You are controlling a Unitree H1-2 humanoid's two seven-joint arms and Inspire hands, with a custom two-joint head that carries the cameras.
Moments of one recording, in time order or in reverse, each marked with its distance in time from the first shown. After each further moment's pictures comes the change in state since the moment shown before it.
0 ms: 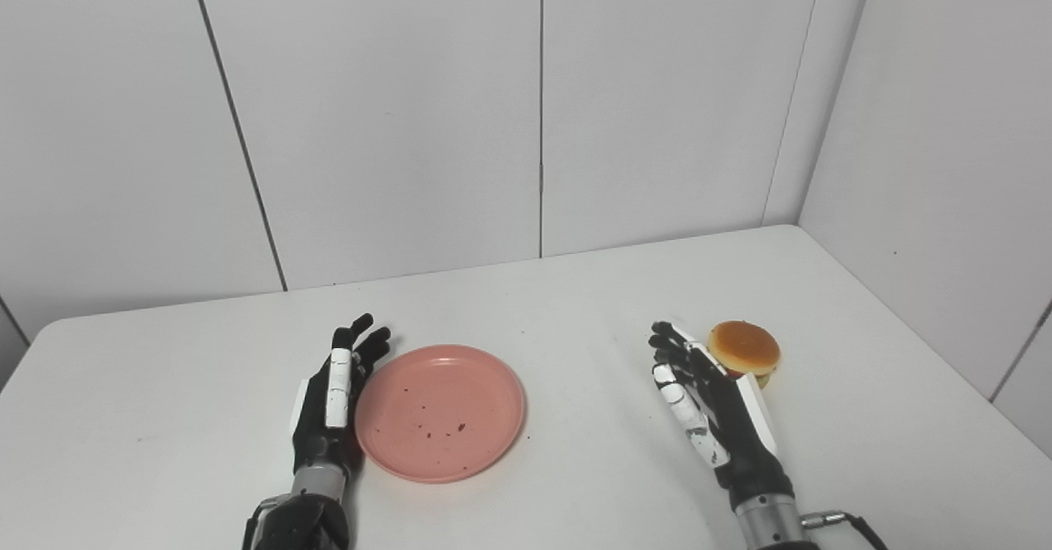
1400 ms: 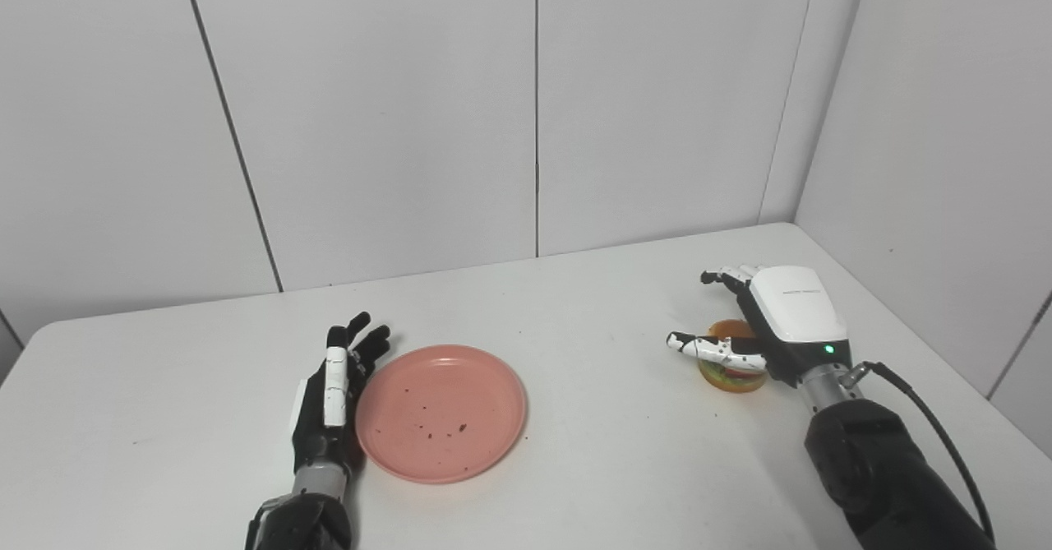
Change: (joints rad) left arm -0.009 -0.016 0.014 0.004 -0.022 0.015 0.001; right arm -0.262 -0.385 0.064 0.391 -0.619 0.057 -0.031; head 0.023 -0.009
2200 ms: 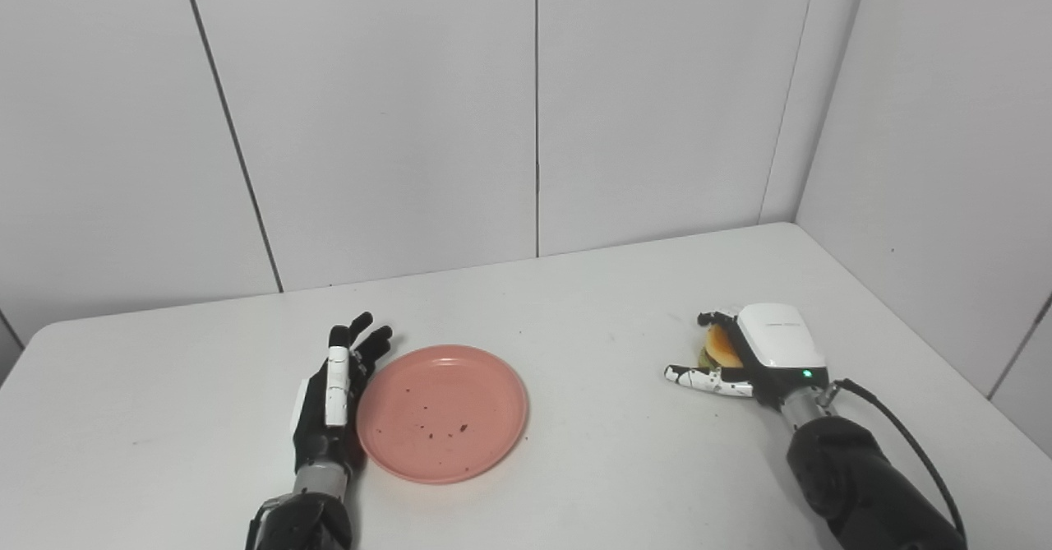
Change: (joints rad) left arm 0.000 0.000 -0.005 -0.005 0.001 0.013 0.000; right arm -0.087 -0.006 0.131 0.361 0.078 -0.061 -0.167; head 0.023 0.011
